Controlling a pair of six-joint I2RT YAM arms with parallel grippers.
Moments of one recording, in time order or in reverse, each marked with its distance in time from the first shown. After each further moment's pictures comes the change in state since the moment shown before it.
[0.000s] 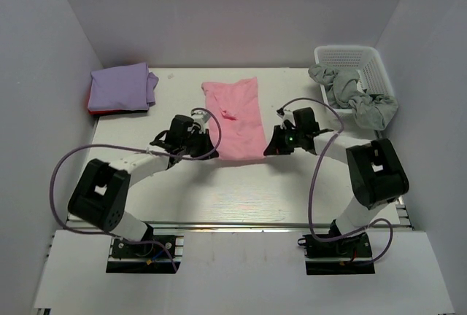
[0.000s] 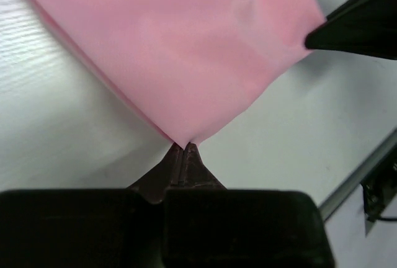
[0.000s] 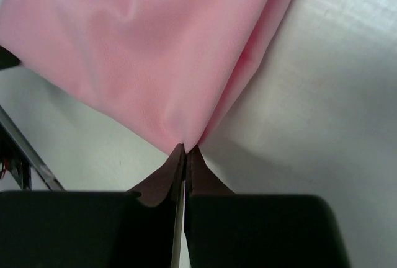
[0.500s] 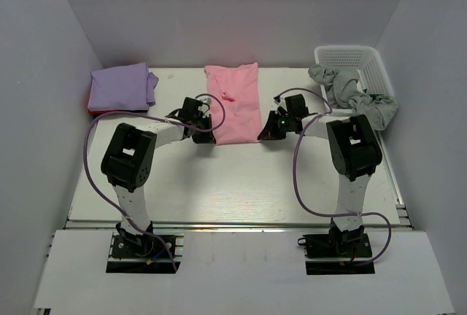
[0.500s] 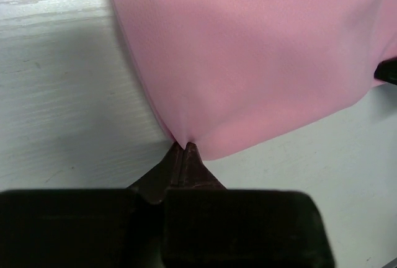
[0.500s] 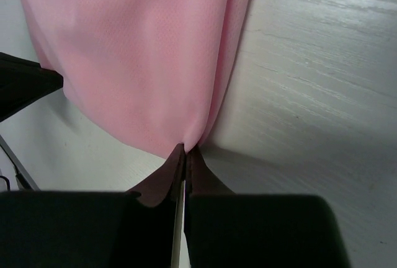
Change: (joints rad) left arm 0.055 0.374 0.377 -0.192 -0.126 0.002; right arm -0.027 0.306 0.289 -0.008 0.016 0.149
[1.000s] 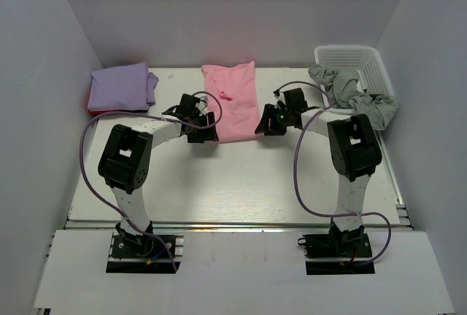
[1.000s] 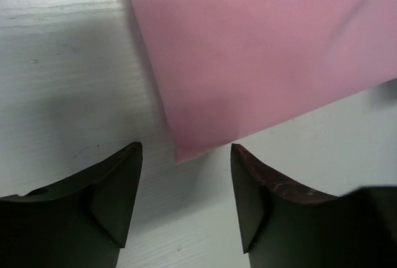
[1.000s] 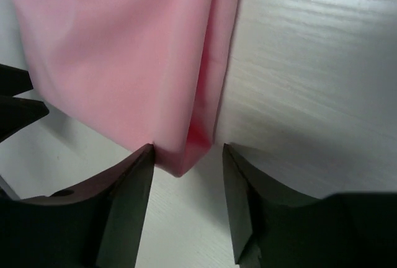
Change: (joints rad) left arm 0.025 -0.031 0.025 -0.085 -0.025 0.006; right arm 0.011 -0.003 0.085 -0.084 0.074 -0.050
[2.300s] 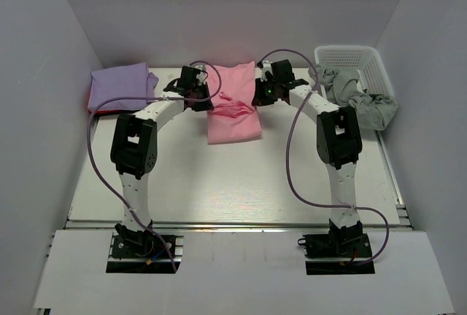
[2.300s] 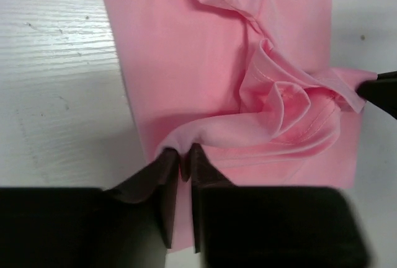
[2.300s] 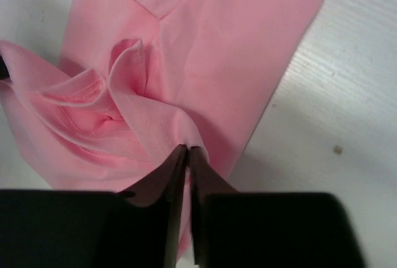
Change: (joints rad) left arm 0.036 0.177 0.423 -0.076 -0.074 -0.019; right arm 0.039 0.200 0.528 -0.221 0.109 -0.280
